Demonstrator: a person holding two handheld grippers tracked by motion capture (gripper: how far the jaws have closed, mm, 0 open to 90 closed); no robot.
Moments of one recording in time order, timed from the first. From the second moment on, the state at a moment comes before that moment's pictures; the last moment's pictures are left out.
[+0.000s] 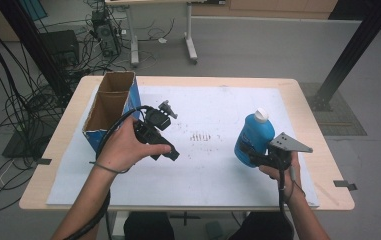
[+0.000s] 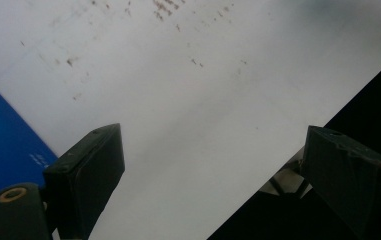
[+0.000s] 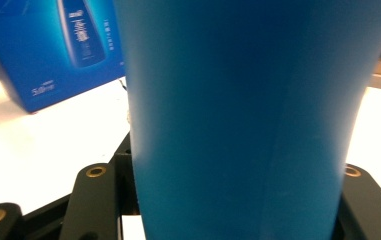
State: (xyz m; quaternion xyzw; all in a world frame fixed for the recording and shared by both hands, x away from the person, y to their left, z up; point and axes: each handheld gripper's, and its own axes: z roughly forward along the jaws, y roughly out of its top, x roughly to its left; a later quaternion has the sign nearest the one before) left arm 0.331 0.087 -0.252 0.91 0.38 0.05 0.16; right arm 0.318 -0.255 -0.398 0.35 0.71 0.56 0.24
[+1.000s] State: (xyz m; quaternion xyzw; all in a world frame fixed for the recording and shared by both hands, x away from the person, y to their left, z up) left arm 0.351 0.059 -0.171 0.97 0.17 0.03 0.16; right arm 0.338 -0.244 -0.332 0.18 0.77 0.61 0.05
